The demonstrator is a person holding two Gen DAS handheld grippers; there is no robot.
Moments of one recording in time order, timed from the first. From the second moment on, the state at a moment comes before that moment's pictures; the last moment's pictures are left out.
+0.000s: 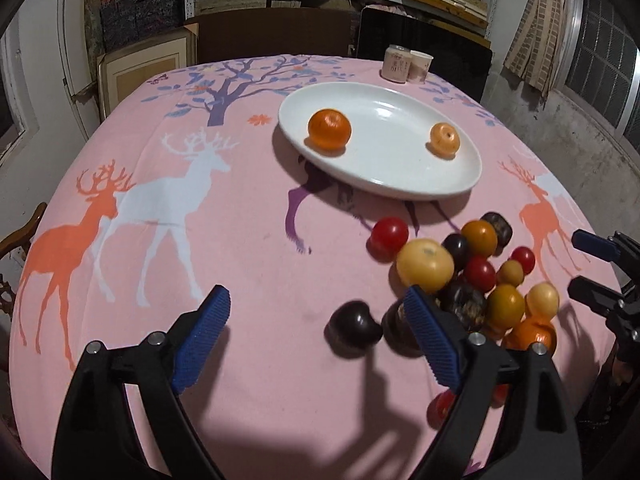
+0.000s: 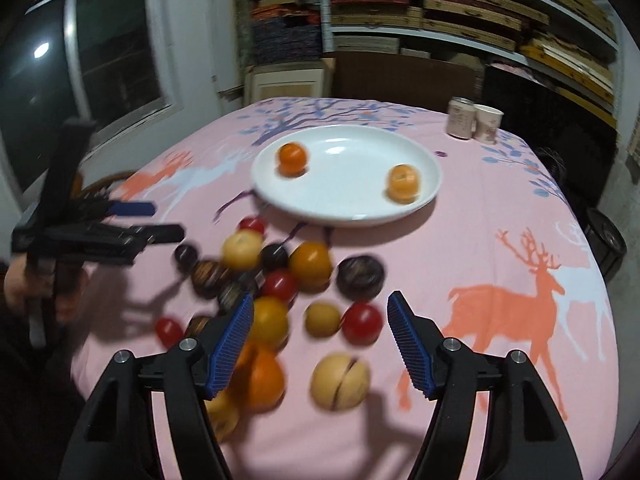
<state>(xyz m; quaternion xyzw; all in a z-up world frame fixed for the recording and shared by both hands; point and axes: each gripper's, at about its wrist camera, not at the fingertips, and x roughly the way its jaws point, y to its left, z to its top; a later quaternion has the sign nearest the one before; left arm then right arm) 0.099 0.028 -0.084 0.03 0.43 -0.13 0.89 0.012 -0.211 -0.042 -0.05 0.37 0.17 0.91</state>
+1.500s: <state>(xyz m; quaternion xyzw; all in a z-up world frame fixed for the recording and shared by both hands) 0.080 0.014 -0.097 0.03 0.39 -0.14 0.91 -0.049 -0.168 -0.067 -0.08 0.40 0.26 0.87</state>
